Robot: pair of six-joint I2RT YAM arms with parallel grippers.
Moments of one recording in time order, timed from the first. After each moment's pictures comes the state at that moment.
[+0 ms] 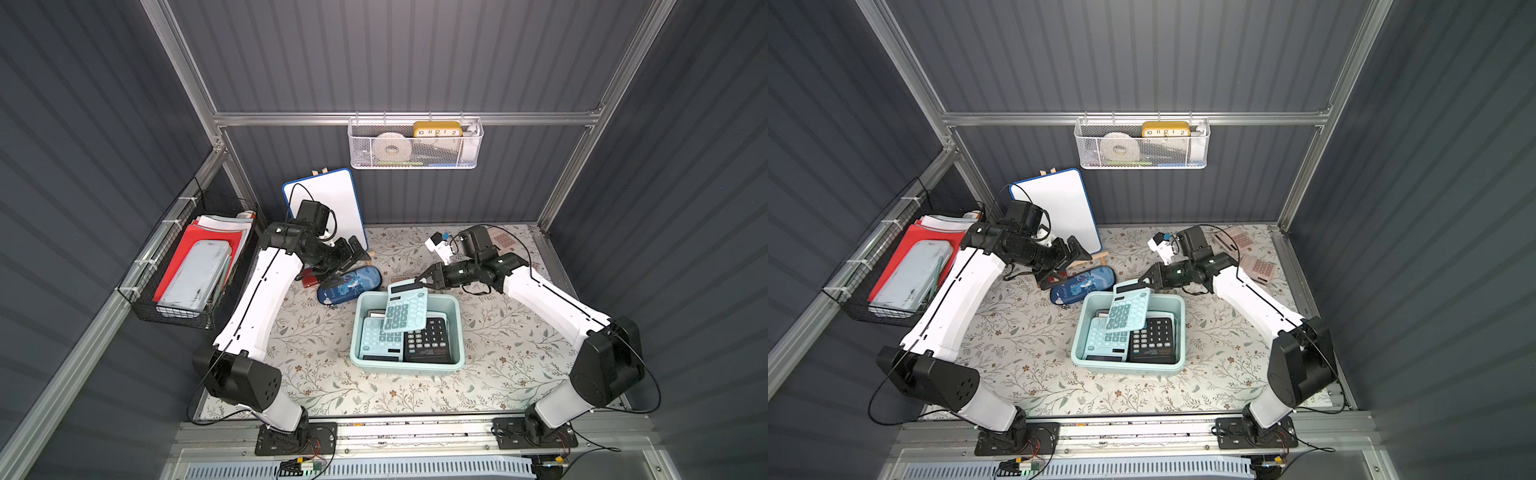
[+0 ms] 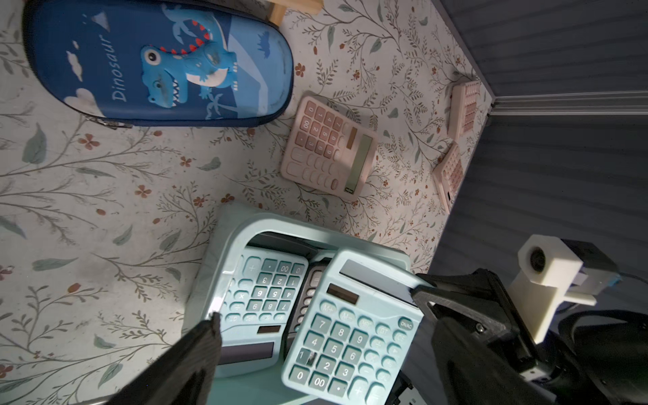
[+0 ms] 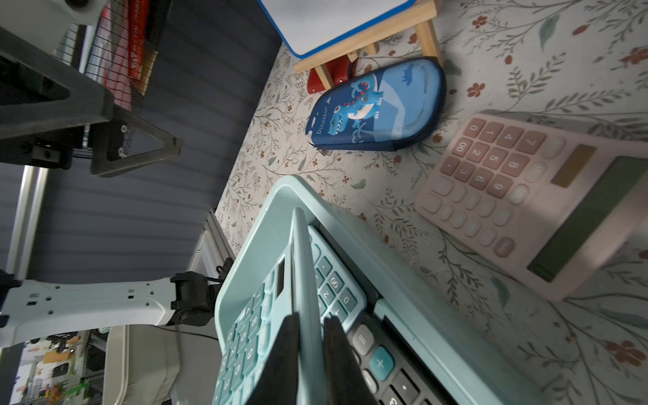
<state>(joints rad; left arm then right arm) -0.28 1.60 1.77 -1.26 0.40 -0.75 0.46 1.59 1.32 -0.53 -0.69 0.35</state>
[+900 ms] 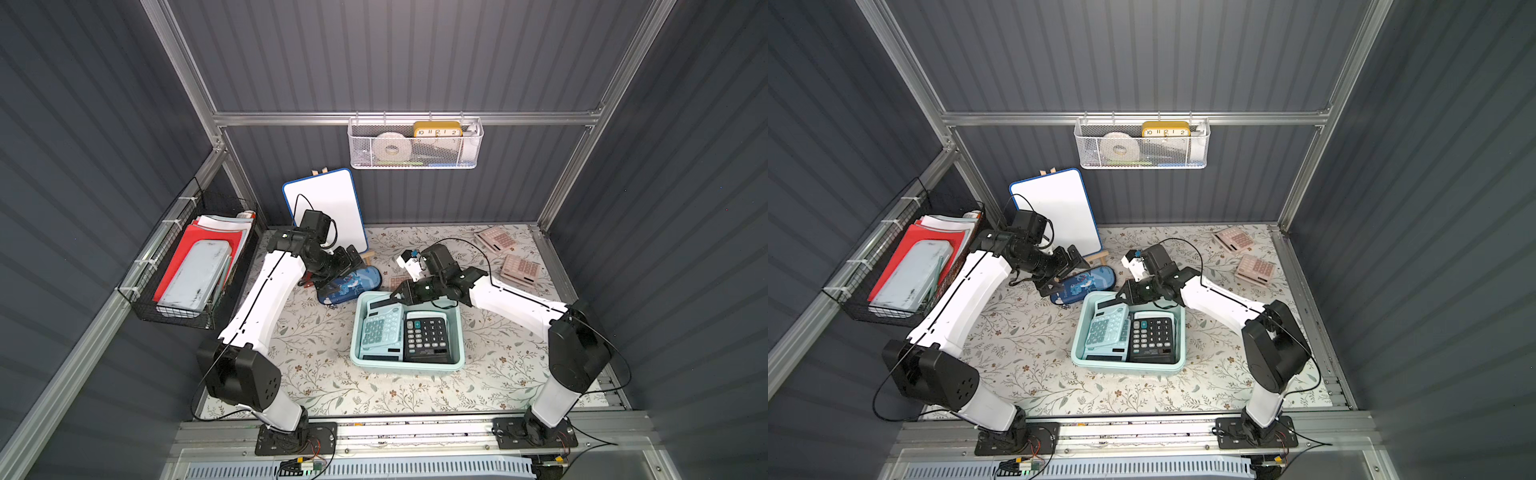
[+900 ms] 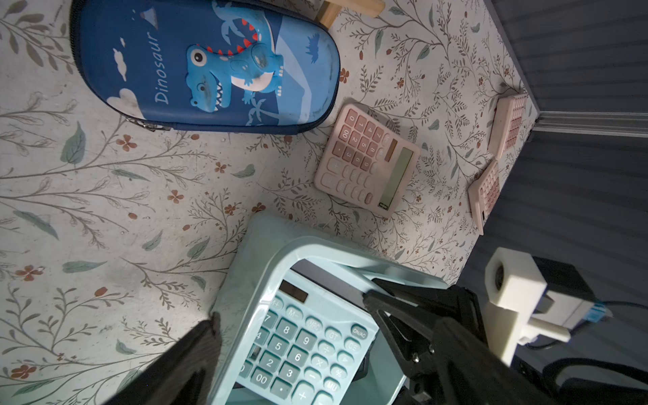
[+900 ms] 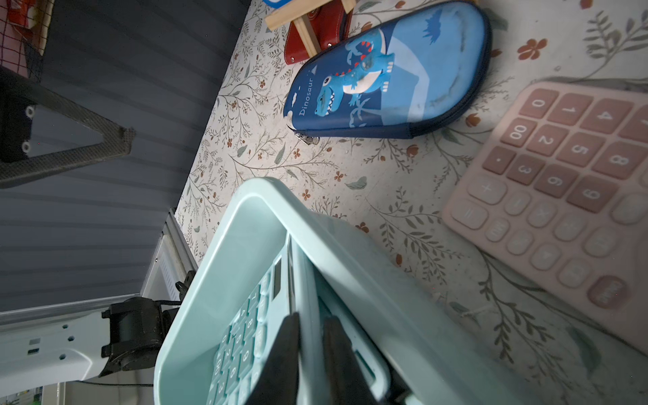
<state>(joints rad) -0.26 1.60 1.66 -1.19 0.36 -0.75 0.65 1.74 1.30 -0.34 -0.51 0.45</state>
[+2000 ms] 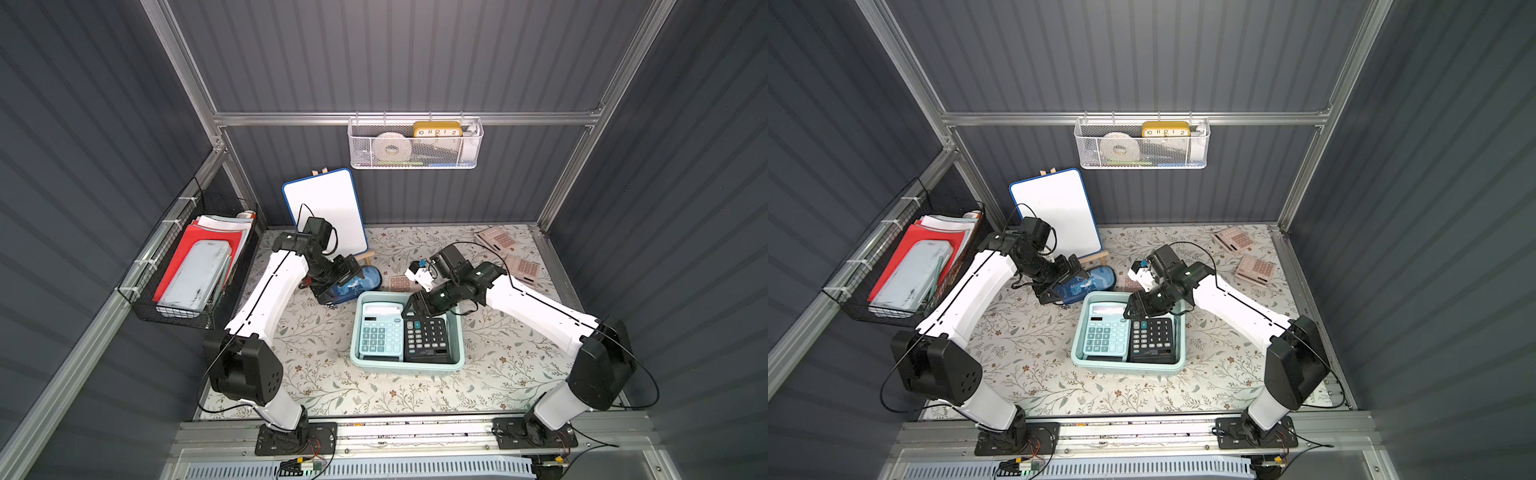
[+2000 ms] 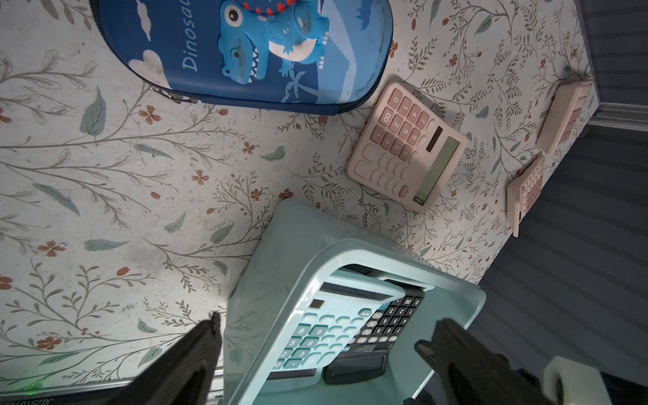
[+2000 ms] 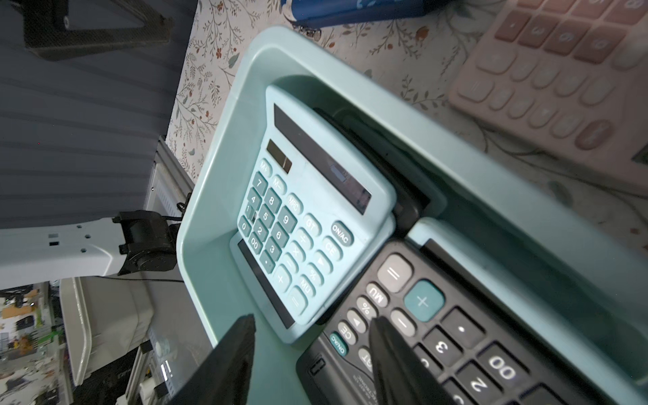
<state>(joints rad) -0.25 1.63 1.60 -1.23 0.37 -0.73 0.65 1.61 1.34 -0.77 -0.57 0.32</state>
